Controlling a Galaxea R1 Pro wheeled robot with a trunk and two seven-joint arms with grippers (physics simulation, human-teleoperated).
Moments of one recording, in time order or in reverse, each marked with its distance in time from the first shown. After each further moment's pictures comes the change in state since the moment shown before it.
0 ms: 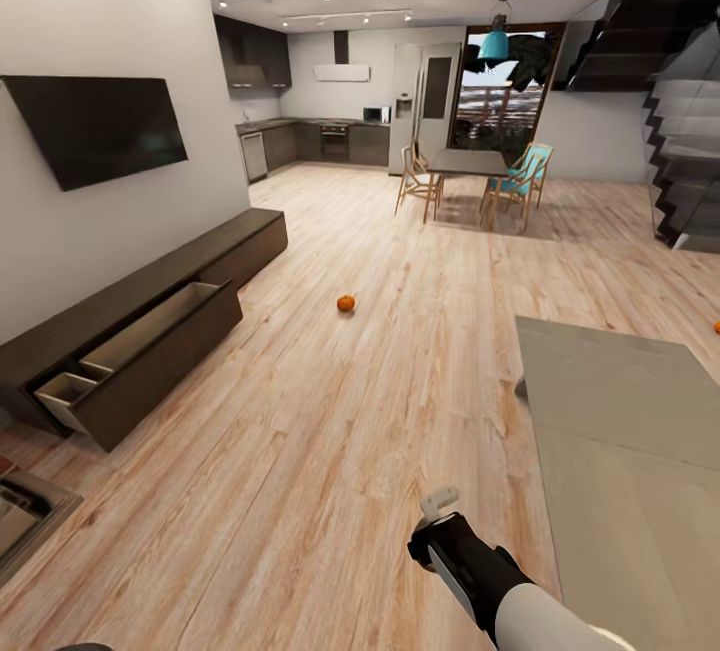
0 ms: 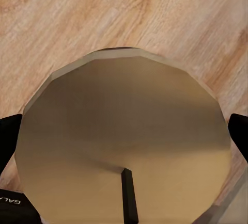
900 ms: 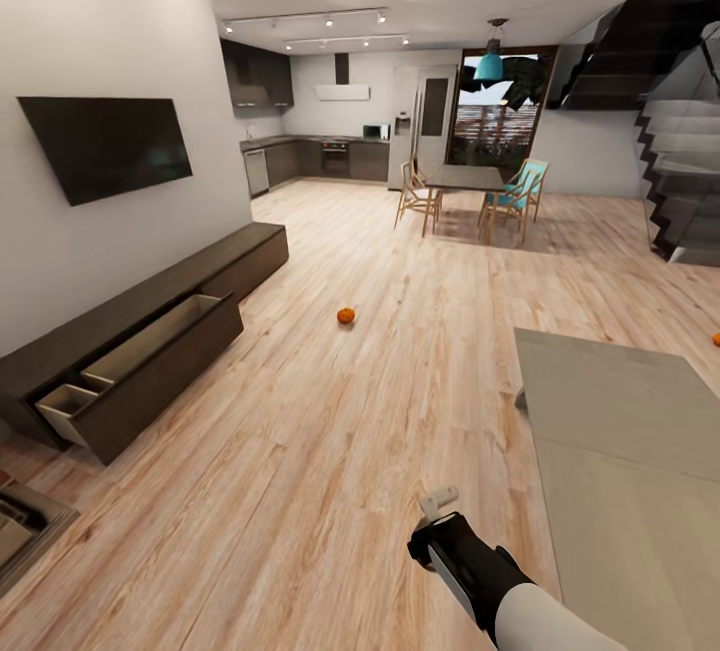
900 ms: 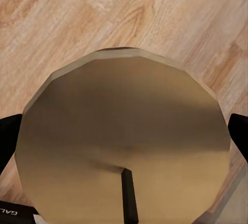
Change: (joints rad) left arm 0.000 0.000 0.000 0.000 0.000 0.000 0.000; right arm 0.000 0.000 -0.001 0.000 0.000 -0.001 0.000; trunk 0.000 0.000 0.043
